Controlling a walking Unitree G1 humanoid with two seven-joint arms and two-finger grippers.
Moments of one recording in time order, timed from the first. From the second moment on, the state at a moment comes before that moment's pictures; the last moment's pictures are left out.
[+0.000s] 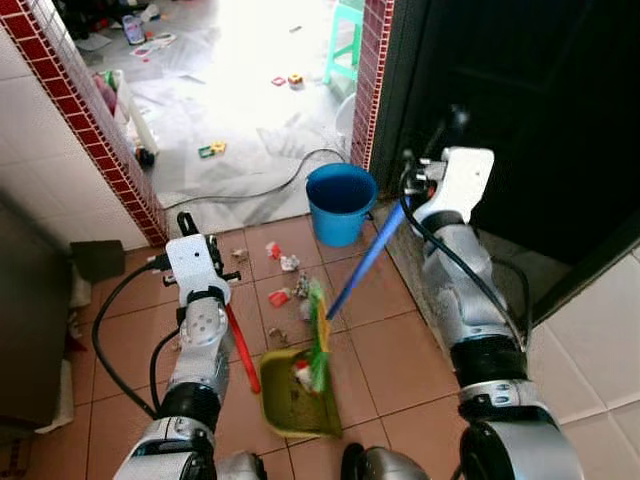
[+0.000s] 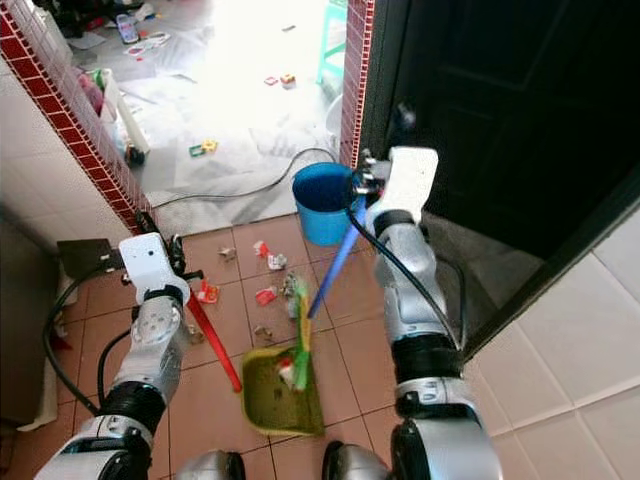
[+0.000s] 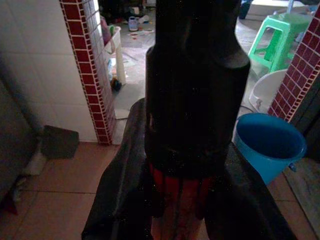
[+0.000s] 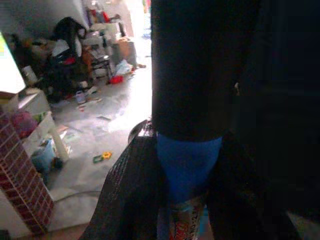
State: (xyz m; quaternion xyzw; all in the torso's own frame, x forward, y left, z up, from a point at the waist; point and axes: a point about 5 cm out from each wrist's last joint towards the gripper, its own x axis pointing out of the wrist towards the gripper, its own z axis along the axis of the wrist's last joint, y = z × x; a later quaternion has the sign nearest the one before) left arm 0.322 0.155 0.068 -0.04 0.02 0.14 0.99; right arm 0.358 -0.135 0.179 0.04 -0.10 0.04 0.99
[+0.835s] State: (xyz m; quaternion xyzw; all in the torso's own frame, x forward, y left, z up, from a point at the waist) left arm 0.324 0.150 0.064 -0.06 0.03 0.15 0.99; right arm 0.332 -0.133 0.144 -0.01 -0.06 0.14 0.99
